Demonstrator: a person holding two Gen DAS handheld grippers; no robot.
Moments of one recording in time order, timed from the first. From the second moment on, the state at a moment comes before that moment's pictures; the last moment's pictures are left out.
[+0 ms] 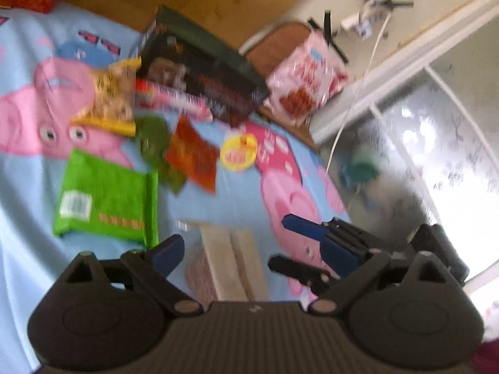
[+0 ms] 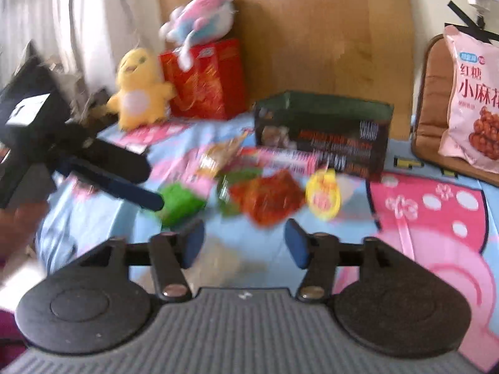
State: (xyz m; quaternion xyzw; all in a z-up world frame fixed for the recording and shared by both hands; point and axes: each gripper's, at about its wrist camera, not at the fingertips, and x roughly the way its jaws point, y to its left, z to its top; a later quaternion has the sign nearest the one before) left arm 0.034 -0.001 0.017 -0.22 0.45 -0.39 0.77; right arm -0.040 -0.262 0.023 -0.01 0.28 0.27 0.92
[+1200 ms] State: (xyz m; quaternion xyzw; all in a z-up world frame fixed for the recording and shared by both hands) left arm 0.148 -0.067 0.110 -0.15 0.31 -0.36 0.87; right arm 0.044 -0.233 0.061 -0.09 0.15 0.25 0.95
